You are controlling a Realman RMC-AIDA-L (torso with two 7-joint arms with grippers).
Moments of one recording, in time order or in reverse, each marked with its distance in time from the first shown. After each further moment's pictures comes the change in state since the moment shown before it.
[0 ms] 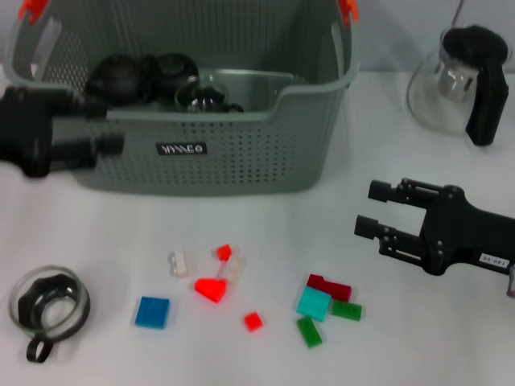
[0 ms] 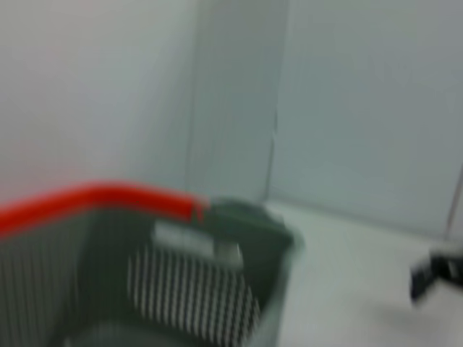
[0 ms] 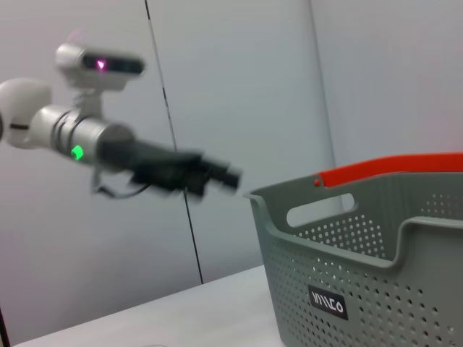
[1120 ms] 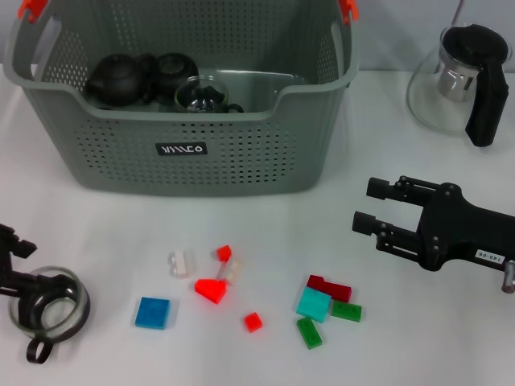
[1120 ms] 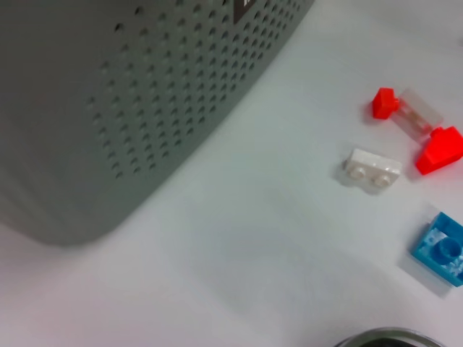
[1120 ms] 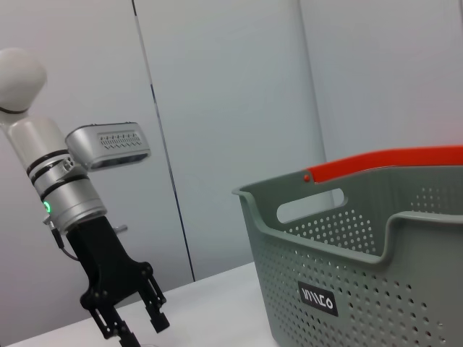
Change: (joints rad) left arm 0.035 -0.099 0.254 0.242 0.677 -0.137 -0.084; right arm 0.007 0.004 0.000 0.000 -0.002 0.025 0.016
